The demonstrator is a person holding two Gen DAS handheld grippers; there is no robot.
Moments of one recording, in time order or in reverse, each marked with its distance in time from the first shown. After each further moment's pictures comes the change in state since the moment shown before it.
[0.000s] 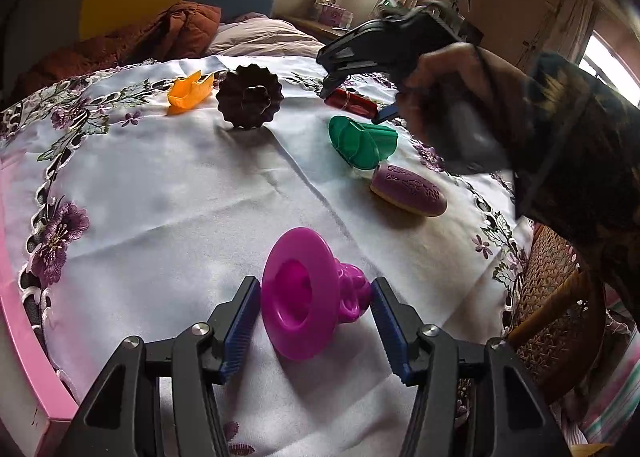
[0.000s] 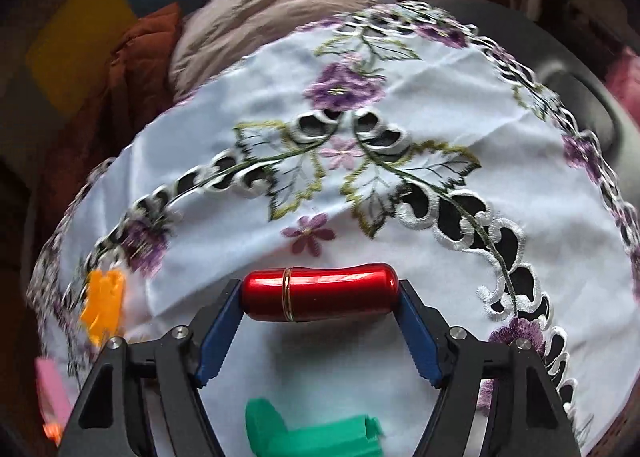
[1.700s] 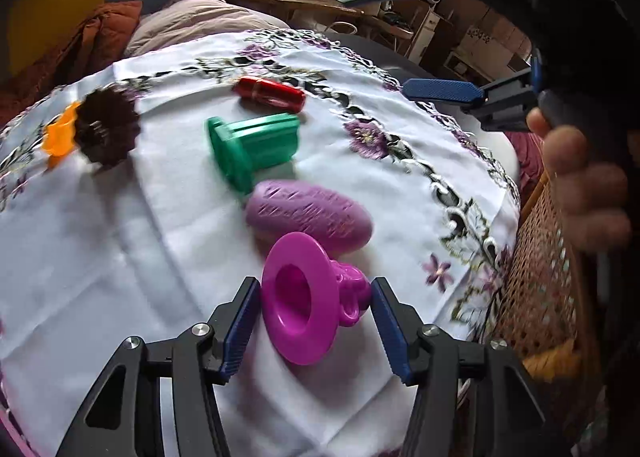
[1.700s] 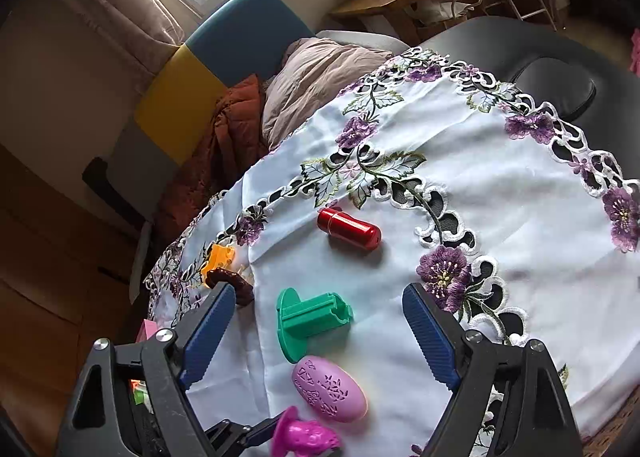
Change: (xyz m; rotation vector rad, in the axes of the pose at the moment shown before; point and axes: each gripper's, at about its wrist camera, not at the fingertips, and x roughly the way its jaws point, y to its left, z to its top) left arm 0.057 -0.075 0.042 0.143 0.147 -0.061; right arm -0.116 -0.100 -0.065 0.068 -0.162 0.405
